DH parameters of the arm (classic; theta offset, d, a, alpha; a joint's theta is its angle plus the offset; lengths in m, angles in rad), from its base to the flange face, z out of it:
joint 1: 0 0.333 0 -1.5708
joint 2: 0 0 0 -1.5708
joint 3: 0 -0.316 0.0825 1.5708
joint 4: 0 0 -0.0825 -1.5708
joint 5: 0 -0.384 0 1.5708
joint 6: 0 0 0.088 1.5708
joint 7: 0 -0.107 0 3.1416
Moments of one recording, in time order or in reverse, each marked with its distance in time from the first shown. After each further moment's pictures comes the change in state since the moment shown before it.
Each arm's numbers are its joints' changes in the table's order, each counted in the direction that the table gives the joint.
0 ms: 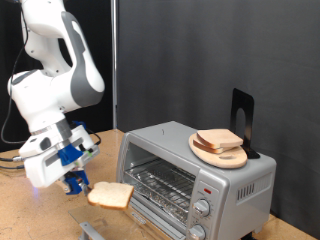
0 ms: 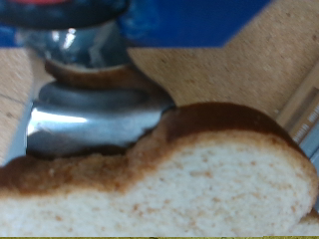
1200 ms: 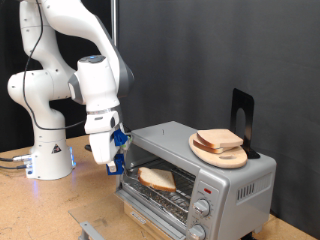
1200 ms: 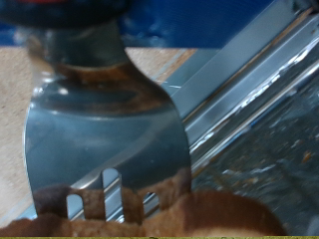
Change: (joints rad) arm -0.018 -0.093 -0.271 0.050 0.538 0.026 -0.394
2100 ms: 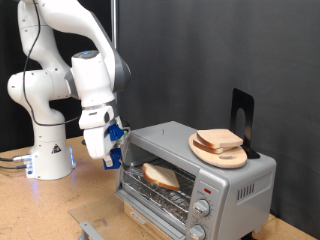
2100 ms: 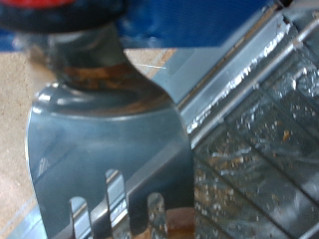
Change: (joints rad) arm 0.004 -0.058 0.002 0.018 -0.080 0.017 0.003
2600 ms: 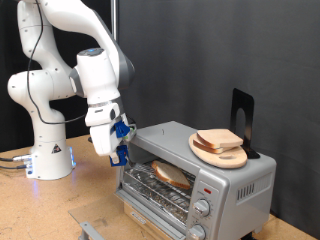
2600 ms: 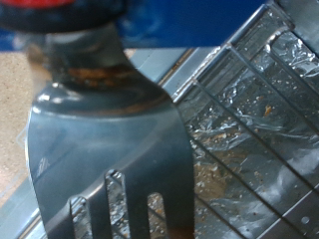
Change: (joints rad) arm 0.007 0.001 -0.031 -0.009 -0.005 0.015 -0.036
